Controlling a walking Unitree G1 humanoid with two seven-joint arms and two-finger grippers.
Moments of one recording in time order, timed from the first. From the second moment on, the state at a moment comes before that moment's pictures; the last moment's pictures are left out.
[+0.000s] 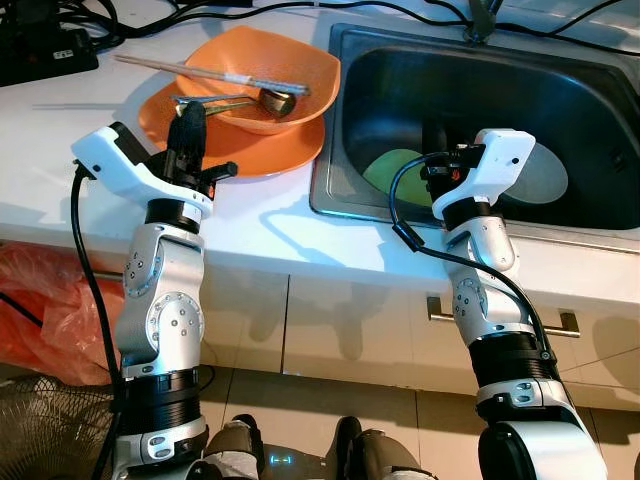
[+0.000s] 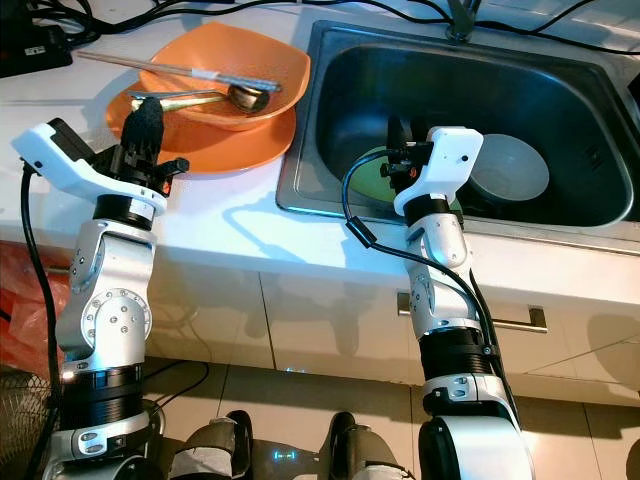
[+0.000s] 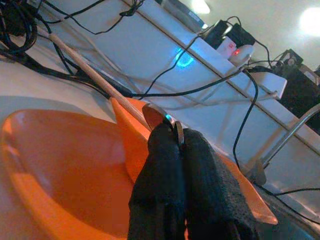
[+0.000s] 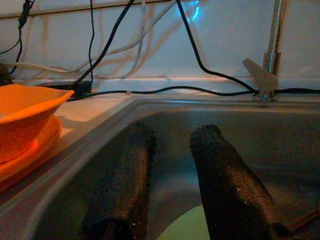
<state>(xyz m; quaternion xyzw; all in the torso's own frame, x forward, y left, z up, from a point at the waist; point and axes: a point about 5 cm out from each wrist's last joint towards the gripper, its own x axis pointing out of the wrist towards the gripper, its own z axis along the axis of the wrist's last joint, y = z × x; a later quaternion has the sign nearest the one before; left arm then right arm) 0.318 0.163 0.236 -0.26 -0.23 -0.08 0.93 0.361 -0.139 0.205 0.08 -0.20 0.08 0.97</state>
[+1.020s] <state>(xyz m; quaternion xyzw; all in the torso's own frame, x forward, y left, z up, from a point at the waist) 0.296 0.158 0.294 -0.19 -0.27 -0.14 0.93 0.363 -0.134 0.206 0.08 -0.20 0.09 0.97</state>
